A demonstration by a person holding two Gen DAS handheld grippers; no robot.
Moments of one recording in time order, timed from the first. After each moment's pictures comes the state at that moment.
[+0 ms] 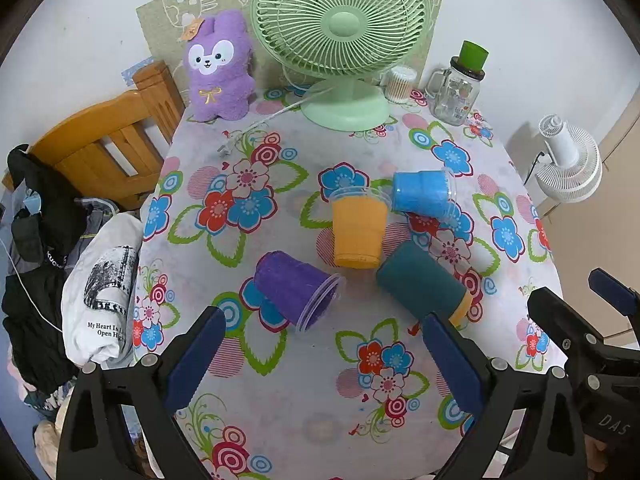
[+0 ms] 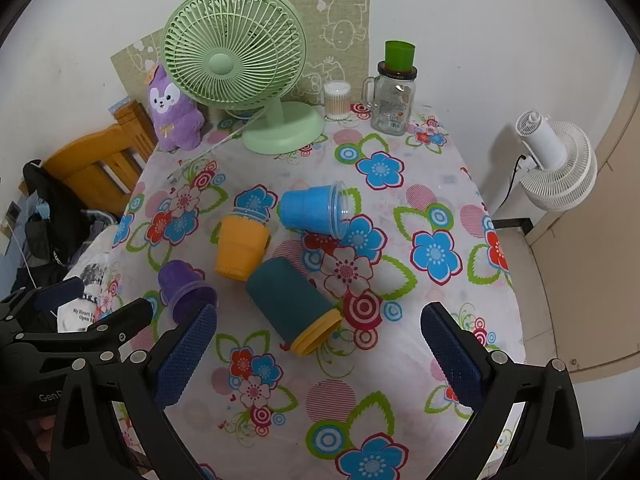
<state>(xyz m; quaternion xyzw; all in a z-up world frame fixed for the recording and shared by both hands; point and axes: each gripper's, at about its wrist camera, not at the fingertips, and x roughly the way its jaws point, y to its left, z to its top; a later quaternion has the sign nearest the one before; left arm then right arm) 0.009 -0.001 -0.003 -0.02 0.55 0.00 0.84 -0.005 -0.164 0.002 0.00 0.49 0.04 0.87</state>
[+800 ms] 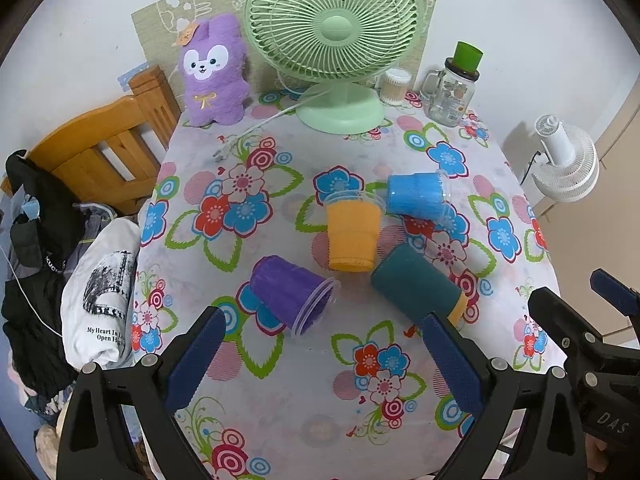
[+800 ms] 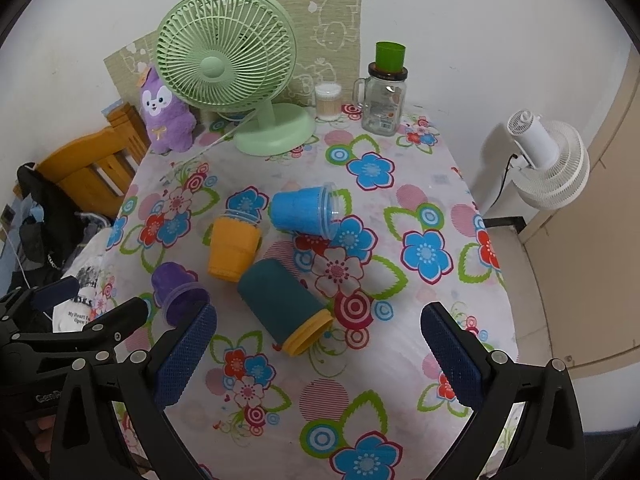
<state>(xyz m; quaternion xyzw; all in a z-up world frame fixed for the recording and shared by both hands) 0.008 -0.008 -0.001 -0.01 0.54 -0.01 0.84 -0.005 -0.171 0.007 0.00 0.49 0.03 0.87</state>
